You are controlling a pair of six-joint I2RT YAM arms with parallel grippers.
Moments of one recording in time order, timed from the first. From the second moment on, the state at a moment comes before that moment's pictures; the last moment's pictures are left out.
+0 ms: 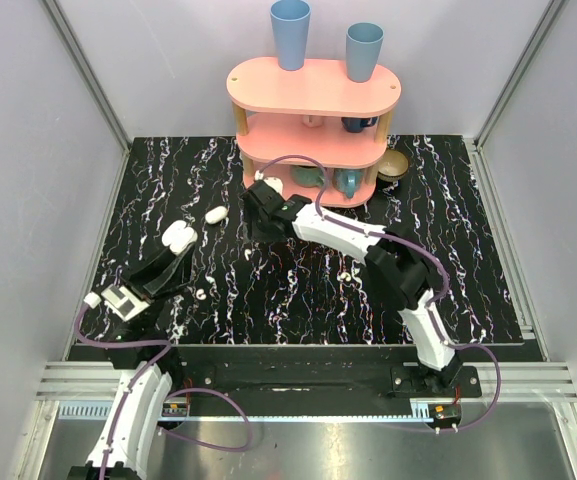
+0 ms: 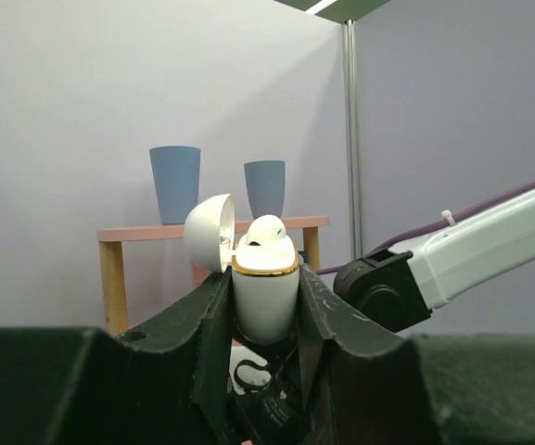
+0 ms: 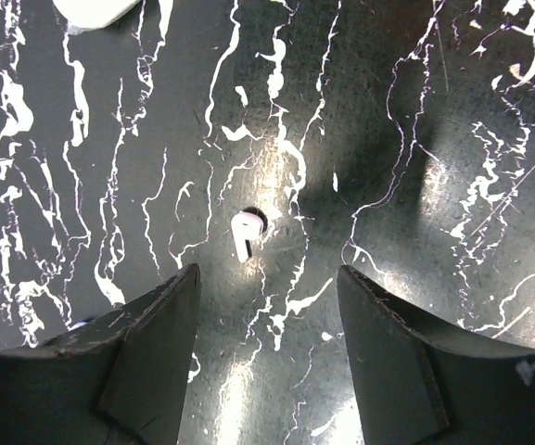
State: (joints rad) left arm -0.01 0.34 0.05 1.25 0.47 -0.50; right arm 0.87 2.16 1.81 -0.54 0.16 0.72
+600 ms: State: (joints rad) left arm -0.01 0.29 0.05 1.16 0.47 -0.49; right arm 0.92 2.36 2.03 -0.62 0.25 0.78
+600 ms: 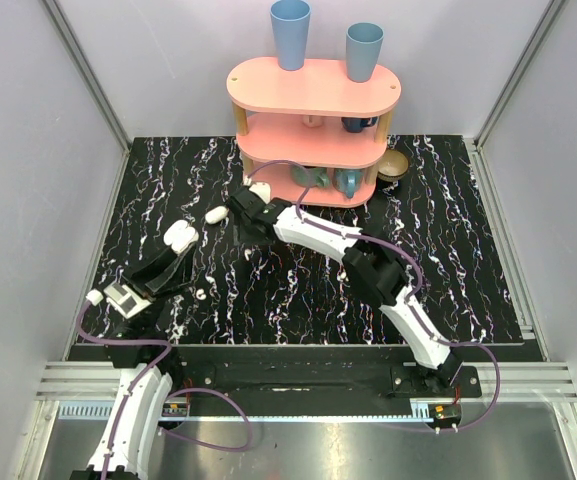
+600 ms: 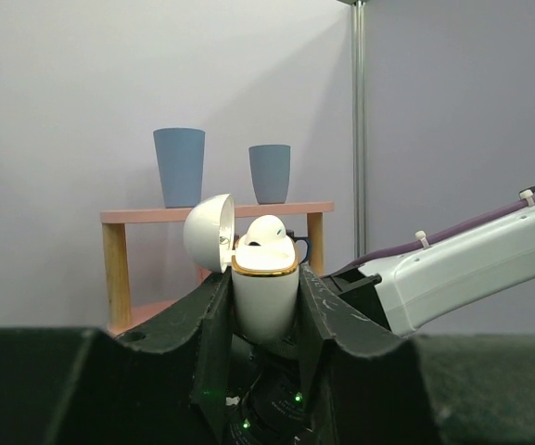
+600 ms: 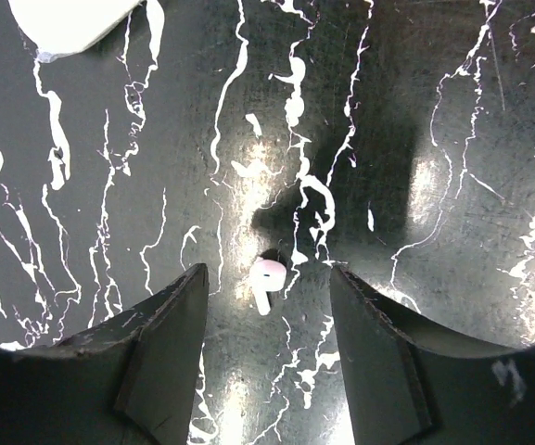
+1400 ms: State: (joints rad) left arm -0.01 0.26 0.05 1.09 0.46 -0.46; right arm 0.94 2.45 2.13 -0.70 0.27 0.84
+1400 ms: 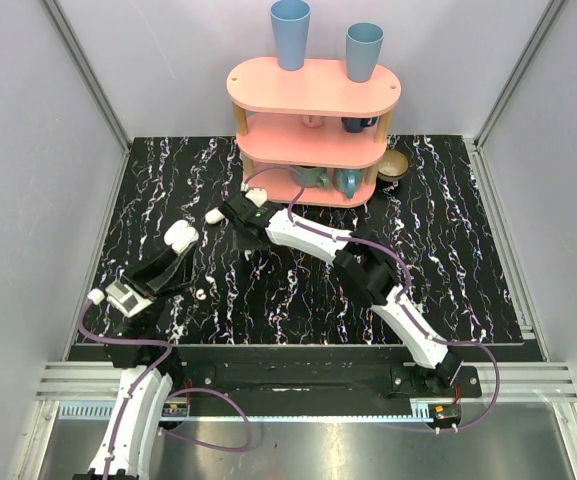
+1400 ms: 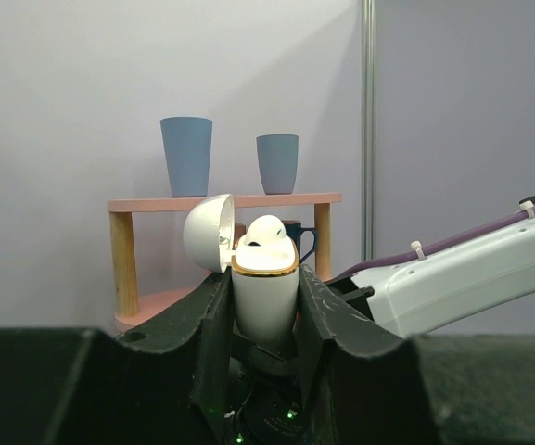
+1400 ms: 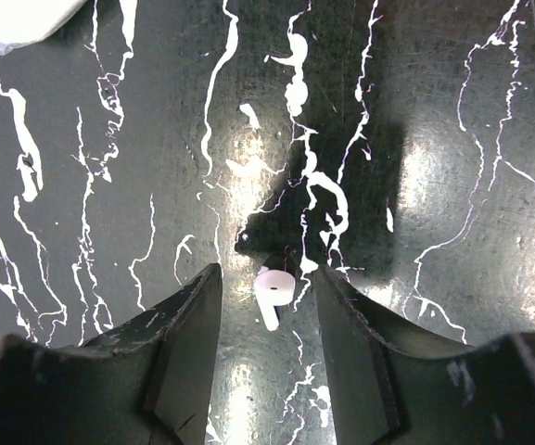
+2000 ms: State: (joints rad) left arm -0.01 0.26 0.05 1.09 0.46 -0.46; right arm 0.95 2.47 2.14 -0.71 0.27 0.84
